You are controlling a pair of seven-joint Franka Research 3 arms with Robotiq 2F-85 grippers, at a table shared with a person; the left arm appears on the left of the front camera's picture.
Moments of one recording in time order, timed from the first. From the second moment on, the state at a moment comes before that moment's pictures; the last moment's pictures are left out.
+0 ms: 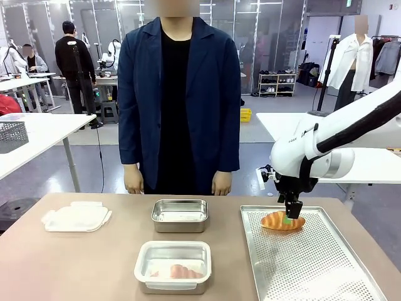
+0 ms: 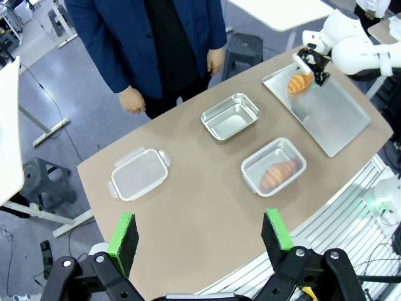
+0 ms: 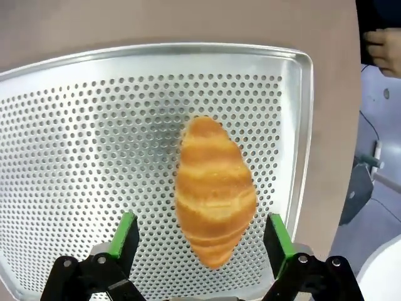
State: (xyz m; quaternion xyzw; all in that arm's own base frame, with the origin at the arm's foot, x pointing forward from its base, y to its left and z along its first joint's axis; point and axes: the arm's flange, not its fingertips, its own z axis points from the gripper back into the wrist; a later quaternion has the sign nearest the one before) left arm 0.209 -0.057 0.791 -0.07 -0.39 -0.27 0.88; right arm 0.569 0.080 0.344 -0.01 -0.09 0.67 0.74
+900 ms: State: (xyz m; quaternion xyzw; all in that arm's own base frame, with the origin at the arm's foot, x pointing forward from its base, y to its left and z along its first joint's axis) left arm 0.209 -0.057 0.791 -0.07 -0.39 -0.27 0.88; right arm 0.598 0.081 0.304 0.00 -0.04 0.66 0.75
